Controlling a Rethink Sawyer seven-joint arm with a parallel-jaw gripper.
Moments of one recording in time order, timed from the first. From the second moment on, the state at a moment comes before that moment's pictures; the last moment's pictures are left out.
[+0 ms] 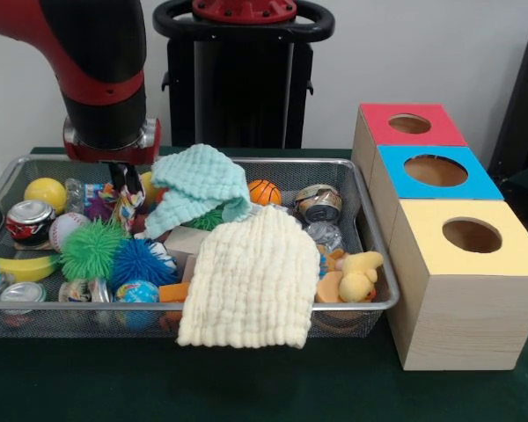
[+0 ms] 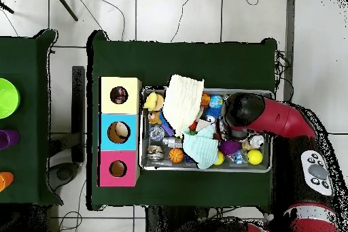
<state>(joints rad) -0.48 -0.48 -0.02 1.37 -0.21 1.00 1.40</state>
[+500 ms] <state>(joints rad) -0.48 -0.49 -0.02 1.37 -0.21 1.01 1.40</state>
